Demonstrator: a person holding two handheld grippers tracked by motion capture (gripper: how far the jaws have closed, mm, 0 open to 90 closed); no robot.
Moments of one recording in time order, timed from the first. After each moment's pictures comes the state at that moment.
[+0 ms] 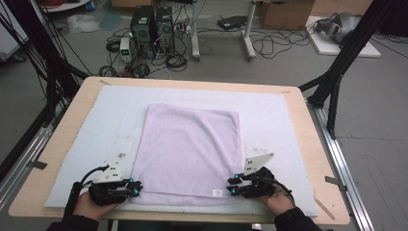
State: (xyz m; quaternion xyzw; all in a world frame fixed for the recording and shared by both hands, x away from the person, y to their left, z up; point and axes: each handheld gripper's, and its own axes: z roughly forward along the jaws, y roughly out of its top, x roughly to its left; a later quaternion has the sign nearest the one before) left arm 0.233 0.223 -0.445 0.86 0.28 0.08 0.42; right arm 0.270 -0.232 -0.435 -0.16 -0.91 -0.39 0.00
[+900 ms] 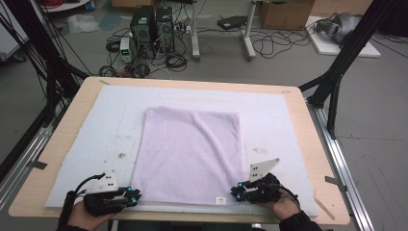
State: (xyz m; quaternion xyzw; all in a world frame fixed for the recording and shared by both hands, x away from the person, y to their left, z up) left arm 0.209 0.224 -0.439 0.86 0.26 0.06 0.43; right arm 0.256 -0.247 -0.436 -0.15 -0.90 -0.40 0.03
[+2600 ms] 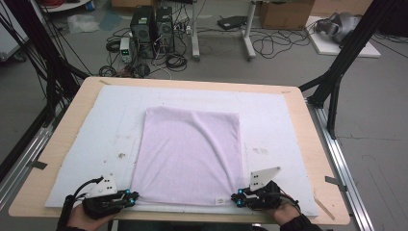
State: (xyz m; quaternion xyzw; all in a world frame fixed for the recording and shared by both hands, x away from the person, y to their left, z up) left arm 0.202 0.230 -0.447 0.86 0.28 0.08 0.43; right arm 0.241 -0.249 -0.445 -0.13 -0.91 -0.41 0.02
